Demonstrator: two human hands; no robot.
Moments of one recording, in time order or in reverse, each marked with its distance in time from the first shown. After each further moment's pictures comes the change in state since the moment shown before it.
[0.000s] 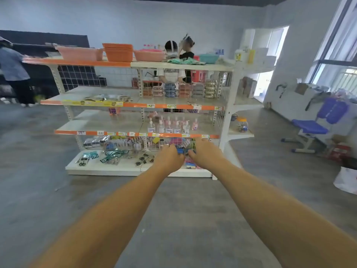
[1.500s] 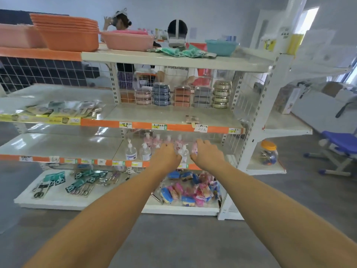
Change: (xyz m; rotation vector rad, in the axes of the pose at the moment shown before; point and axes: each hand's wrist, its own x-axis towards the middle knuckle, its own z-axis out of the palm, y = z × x) left_hand 0.601 -0.010 0.113 0.033 -0.005 -0.034; right_hand 0.586 0.163 0.111 -0.015 -0.082 0.025
